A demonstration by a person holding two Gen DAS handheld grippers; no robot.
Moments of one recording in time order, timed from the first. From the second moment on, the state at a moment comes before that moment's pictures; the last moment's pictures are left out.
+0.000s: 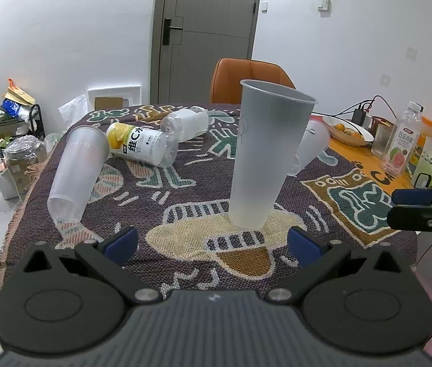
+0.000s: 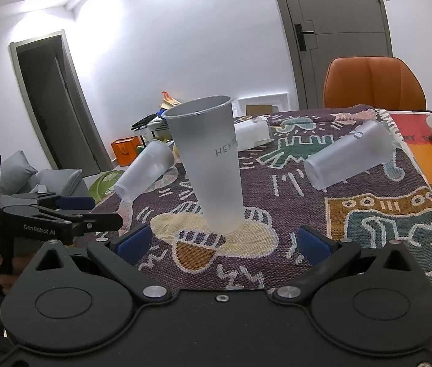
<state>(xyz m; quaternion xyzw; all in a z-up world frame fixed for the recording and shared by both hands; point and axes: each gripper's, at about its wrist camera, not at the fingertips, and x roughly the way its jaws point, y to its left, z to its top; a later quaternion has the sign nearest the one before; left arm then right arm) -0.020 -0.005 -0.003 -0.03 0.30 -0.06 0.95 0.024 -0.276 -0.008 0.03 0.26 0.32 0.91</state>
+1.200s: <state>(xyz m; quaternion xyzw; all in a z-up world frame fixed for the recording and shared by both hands) -0.022 -0.005 -0.004 -0.03 0.29 -0.06 0.95 0.023 -0.273 -0.011 0.03 0.26 0.32 0.91</state>
